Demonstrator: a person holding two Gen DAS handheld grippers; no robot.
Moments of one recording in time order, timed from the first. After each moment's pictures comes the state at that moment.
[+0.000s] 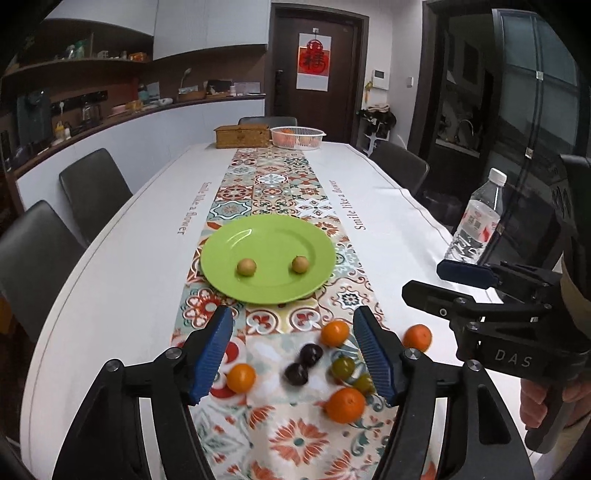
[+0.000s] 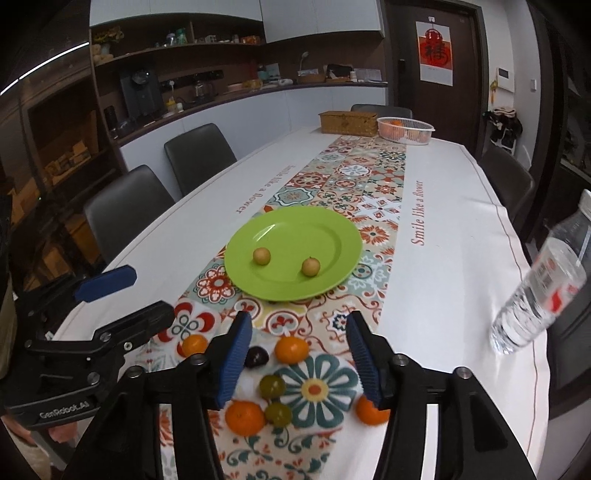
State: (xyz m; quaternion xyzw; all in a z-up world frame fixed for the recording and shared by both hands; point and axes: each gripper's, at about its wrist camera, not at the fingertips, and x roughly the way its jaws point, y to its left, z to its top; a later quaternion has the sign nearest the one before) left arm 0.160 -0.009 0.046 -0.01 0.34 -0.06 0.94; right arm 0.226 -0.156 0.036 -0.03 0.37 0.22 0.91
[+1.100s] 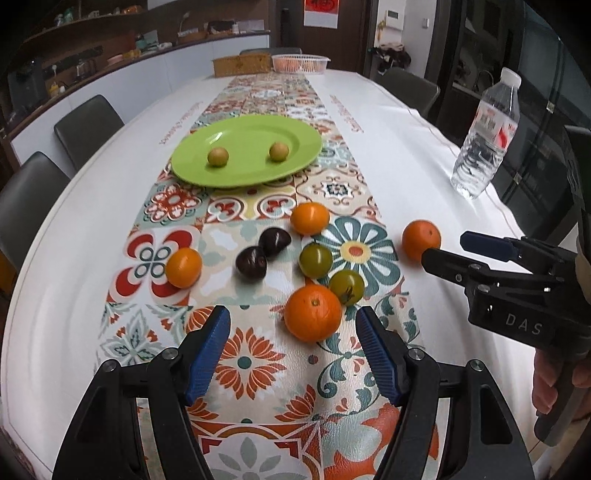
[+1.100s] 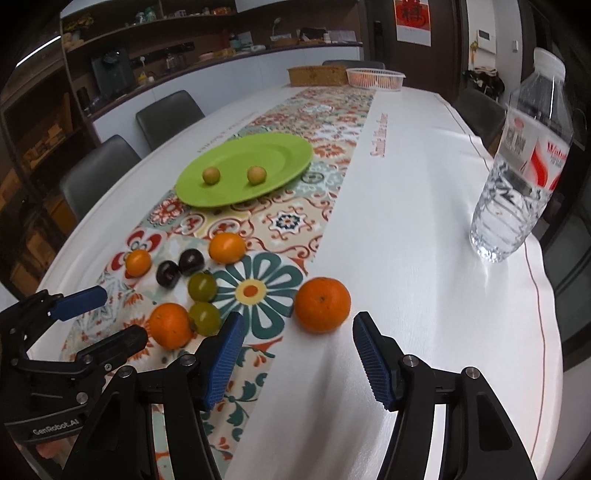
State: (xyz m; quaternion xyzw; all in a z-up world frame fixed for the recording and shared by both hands) left arm 0.146 -0.061 -0.042 0.01 0.46 -0.03 0.89; right arm 0.214 -0.210 -0.052 -0.02 0.44 0.18 0.88
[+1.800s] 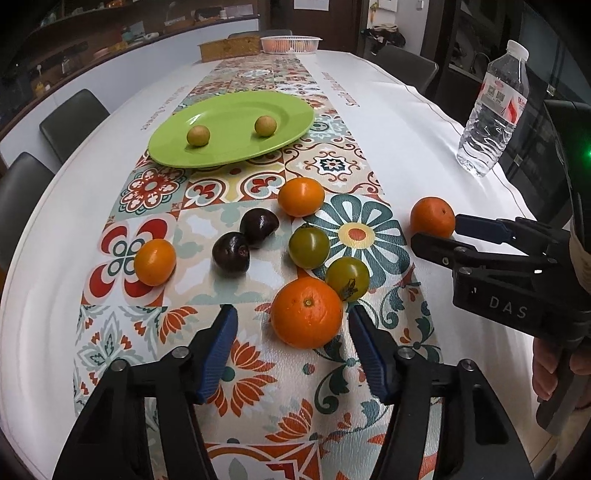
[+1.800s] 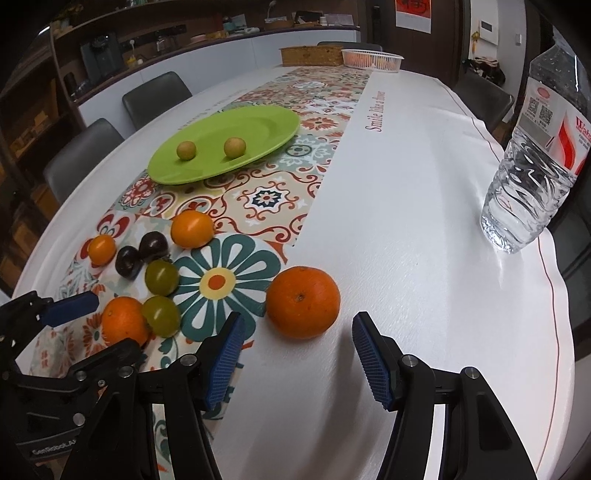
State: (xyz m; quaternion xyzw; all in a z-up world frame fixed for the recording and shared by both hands) left arm 0.165 -0.068 -0.068 0.02 0.49 -0.05 0.87; right arm 0.238 -0.207 -0.080 -0.04 0.46 0.17 0.87
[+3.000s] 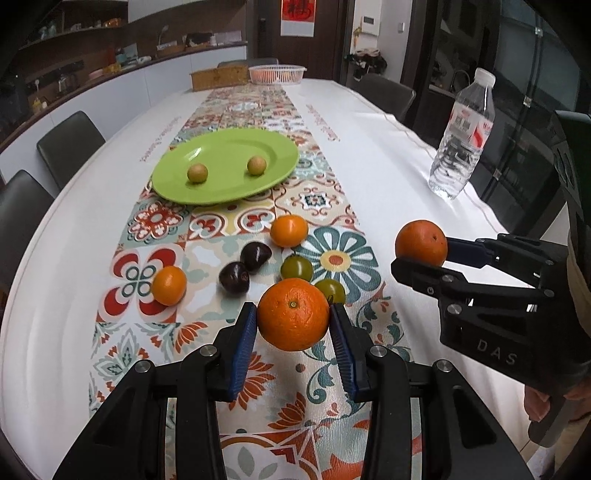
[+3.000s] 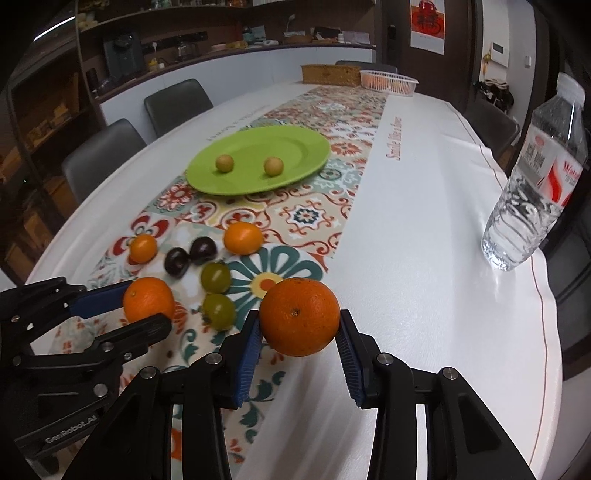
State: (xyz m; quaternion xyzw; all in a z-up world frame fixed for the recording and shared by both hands) left arm 0.142 -0.061 -0.031 0.01 0.43 -0.08 0.90; right arm 0.199 -0.185 -0.044 -0.06 0.43 0.19 0.88
